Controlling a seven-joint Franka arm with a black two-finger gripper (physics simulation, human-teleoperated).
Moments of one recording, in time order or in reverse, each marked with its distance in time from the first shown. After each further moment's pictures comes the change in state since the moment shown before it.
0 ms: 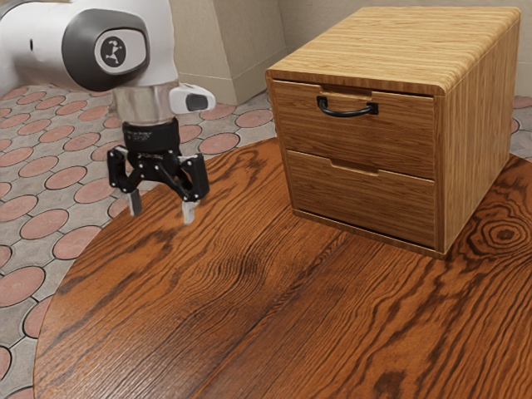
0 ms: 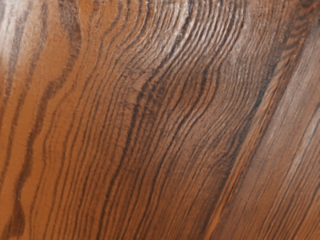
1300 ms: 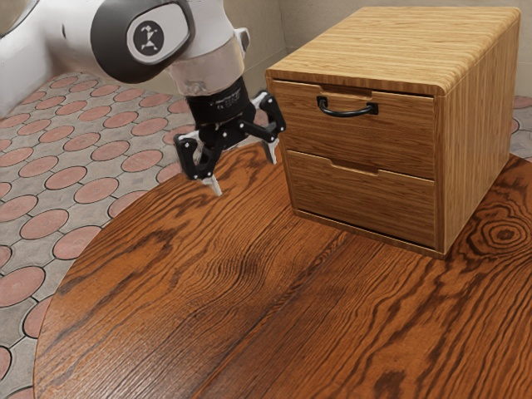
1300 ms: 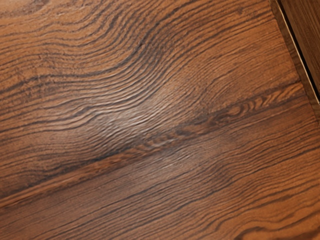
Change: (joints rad) arm -0.052 0.040 -0.129 0.095 -0.025 0.282 -1.081
